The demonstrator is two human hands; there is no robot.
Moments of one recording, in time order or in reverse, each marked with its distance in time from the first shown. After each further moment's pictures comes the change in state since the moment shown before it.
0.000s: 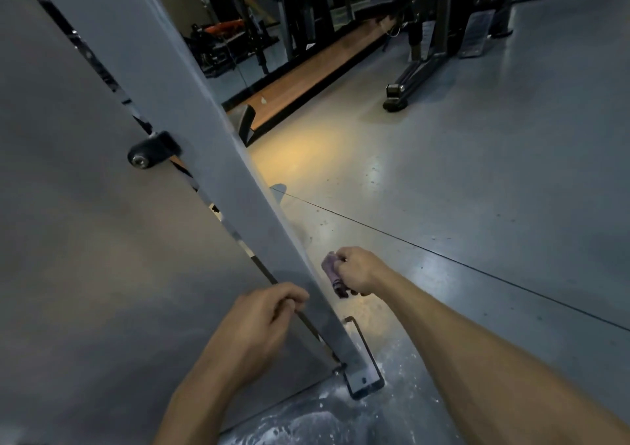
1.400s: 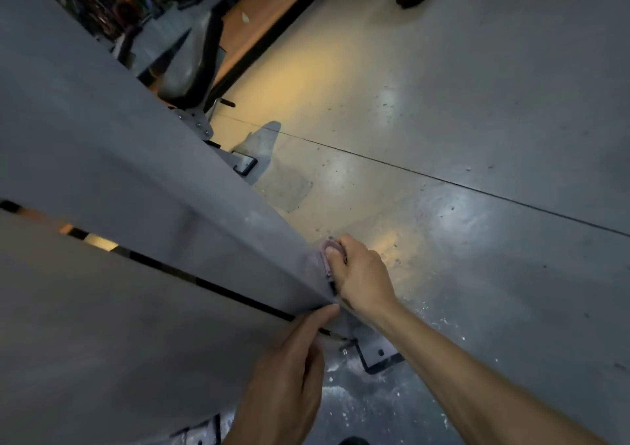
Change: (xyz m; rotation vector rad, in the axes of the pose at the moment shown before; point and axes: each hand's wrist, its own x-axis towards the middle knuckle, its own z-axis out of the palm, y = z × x) left_hand 0.009 -0.074 0.162 -0.024 -0.001 -0.021; right_hand 0.066 0.100 0.115 0.298 0.244 -0.095
